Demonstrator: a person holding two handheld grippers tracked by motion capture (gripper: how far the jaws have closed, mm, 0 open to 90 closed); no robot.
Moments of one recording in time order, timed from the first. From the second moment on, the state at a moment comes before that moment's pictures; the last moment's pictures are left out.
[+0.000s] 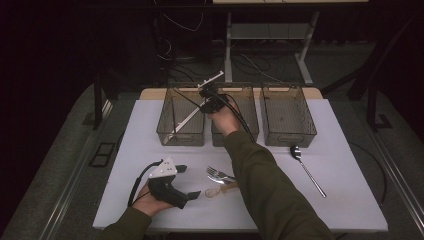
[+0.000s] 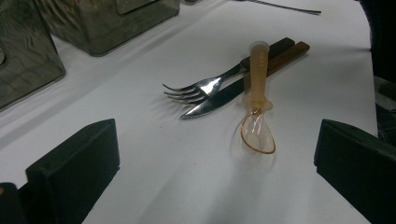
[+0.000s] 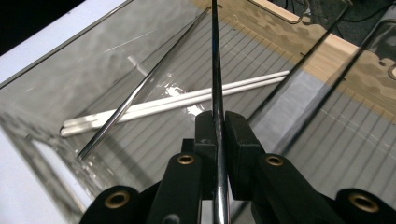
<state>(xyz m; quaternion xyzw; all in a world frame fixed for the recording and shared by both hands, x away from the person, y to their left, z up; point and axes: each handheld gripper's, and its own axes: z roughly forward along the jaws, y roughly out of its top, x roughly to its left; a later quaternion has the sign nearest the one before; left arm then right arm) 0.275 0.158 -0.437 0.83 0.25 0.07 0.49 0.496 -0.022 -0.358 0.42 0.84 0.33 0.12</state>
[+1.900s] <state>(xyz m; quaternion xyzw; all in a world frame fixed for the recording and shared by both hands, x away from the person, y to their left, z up) 0.274 0.157 -0.438 0.83 0.25 0.07 0.49 0.397 -0.135 -0.353 0.30 0.84 0.45 0.08</state>
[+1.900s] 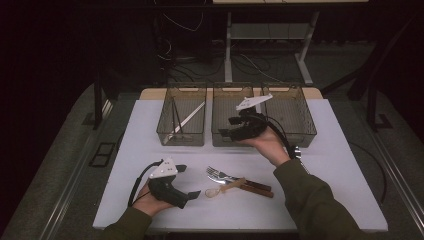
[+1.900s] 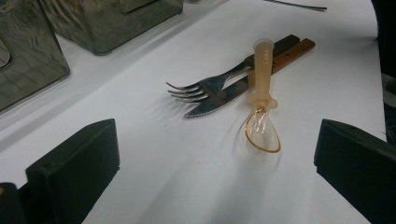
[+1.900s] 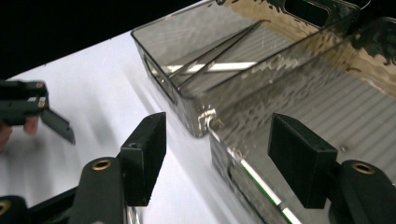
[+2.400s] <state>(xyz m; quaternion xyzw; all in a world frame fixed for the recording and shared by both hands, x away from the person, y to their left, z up) 0.275 0.158 -0.438 0.83 0.26 0.08 0.48 0.365 -0.202 -0.366 0.33 0.83 0.45 0.09</state>
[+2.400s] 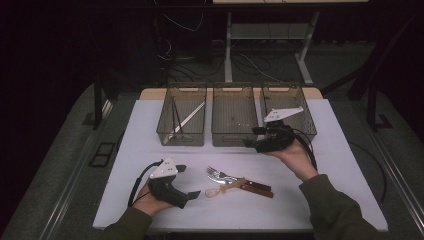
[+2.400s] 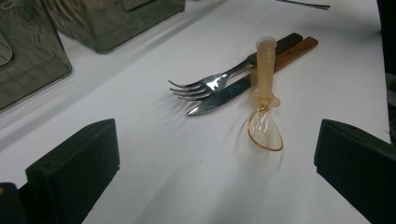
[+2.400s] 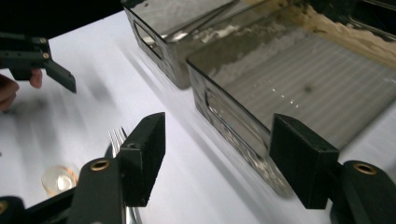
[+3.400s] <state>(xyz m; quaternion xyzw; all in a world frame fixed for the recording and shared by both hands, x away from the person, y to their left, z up) 0.275 0.159 -0.438 0.83 0.26 0.08 0.48 0.340 -0.323 -0.402 0.43 0.79 0.41 0.13</state>
